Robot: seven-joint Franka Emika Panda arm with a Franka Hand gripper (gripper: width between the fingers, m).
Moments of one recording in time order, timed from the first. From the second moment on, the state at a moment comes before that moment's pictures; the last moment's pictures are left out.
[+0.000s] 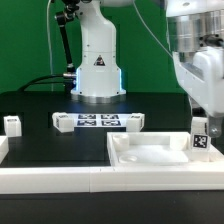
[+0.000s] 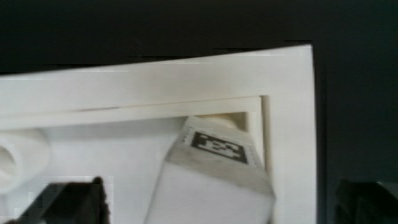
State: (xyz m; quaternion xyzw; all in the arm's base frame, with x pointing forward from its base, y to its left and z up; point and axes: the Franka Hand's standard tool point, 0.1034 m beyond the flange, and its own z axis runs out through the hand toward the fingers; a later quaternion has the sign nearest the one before) arm 0.630 0.122 0.083 -0.70 0.71 0.07 0.05
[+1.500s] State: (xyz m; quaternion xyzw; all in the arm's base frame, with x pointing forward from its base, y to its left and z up) arm 0.625 0.118 0.081 -0.99 0.14 0.06 0.02
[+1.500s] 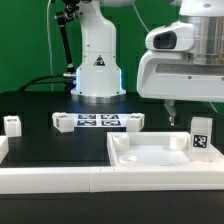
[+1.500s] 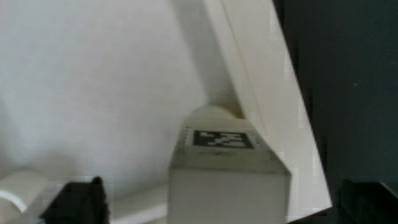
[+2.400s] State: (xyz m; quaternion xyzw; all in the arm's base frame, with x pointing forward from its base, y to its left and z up) arm 0.625 0.118 0.081 -0.97 0.23 0.06 0.02
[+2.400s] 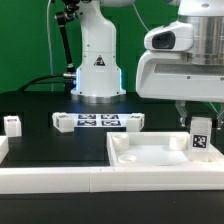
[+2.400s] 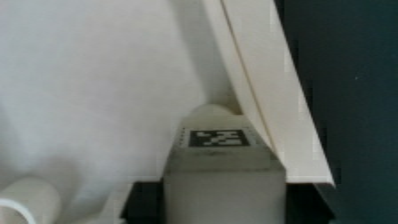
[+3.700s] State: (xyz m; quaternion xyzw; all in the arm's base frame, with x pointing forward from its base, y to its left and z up) arm 0.626 0.123 0.082 -0.75 0.66 0.05 0.04
